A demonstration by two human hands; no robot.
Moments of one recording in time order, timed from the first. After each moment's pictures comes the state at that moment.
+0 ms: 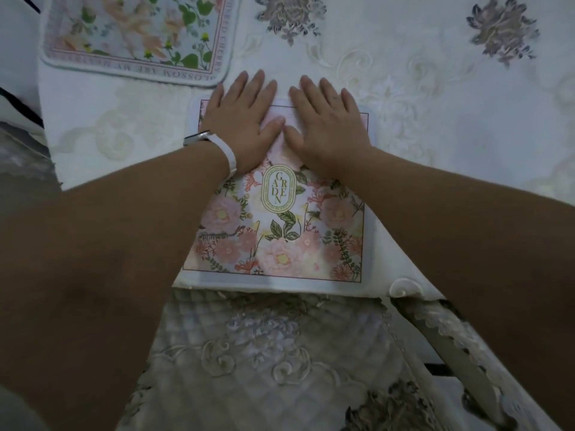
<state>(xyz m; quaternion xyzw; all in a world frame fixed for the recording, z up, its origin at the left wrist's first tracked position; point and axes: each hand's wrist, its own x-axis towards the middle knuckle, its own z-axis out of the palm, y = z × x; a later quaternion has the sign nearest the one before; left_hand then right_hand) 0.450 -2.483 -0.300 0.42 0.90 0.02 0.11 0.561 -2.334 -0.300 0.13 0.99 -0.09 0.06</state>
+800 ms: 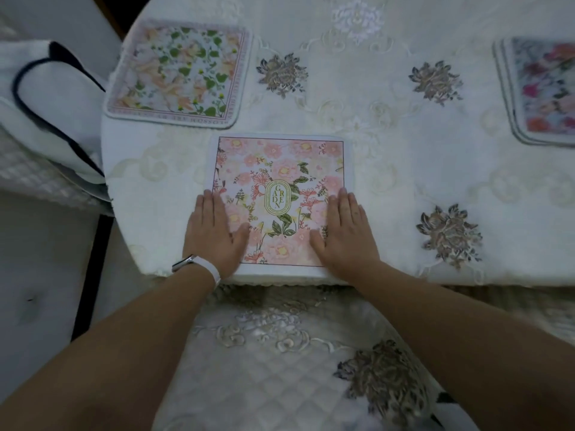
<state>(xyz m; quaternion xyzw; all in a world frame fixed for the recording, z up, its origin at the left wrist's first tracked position) 0.574 -2.617 -0.291 0.27 0.95 0.03 0.15 0.729 -2.403 -0.292 0.24 0.96 -0.14 0.10</state>
